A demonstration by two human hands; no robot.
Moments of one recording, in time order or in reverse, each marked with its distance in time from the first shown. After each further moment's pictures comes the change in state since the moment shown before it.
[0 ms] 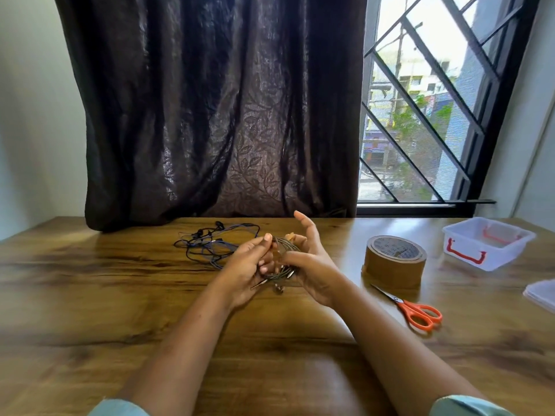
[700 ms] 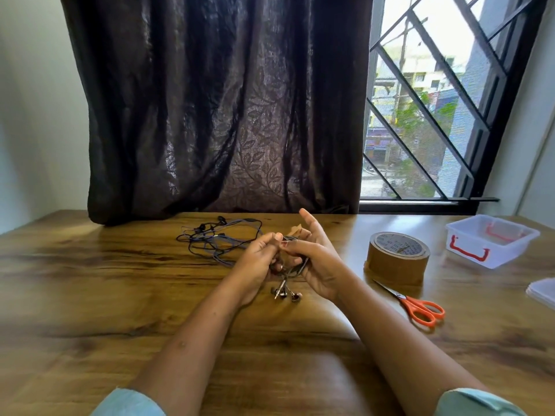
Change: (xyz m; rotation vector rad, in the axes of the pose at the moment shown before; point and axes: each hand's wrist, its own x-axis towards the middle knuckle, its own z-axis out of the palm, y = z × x) left_hand -0.002 -0.009 0.007 0.165 0.006 0.016; right_hand -0.002 -0.007 0.003 0.138 0.030 -0.003
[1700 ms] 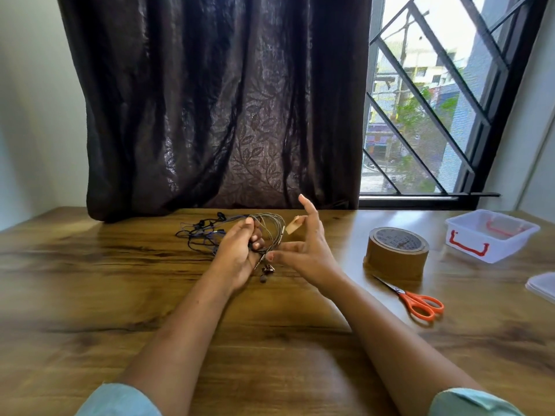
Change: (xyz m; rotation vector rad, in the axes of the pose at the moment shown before) left_hand 0.015 0.008 -0.018 -0.385 0.261 0.027; right_hand 0.001 0.012 0.001 -0.543 0.068 -0.261
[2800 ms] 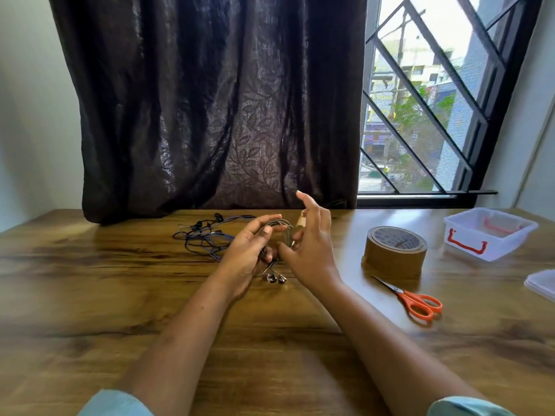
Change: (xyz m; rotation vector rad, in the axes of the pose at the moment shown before) left_hand -0.016 -0.003 0.004 0.361 -0.244 0.098; right_hand -0.001 -0.003 0.003 -0.396 0.271 -0.249
